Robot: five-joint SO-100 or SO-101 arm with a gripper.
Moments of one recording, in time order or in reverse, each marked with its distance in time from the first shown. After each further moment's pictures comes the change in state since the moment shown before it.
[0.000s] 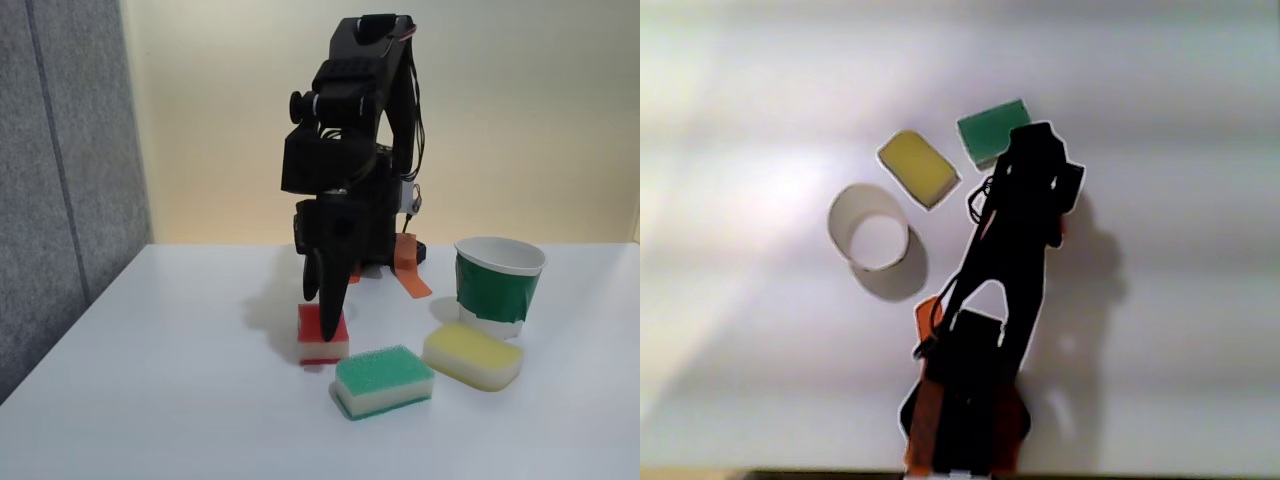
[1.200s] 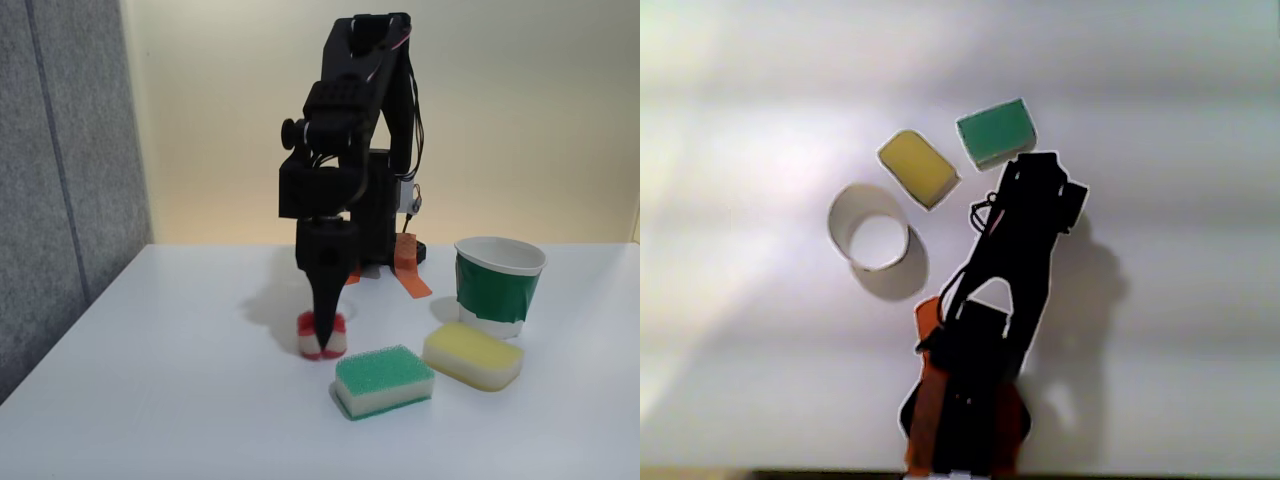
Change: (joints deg) arm 2.3 -2.4 2.6 9.1 6.0
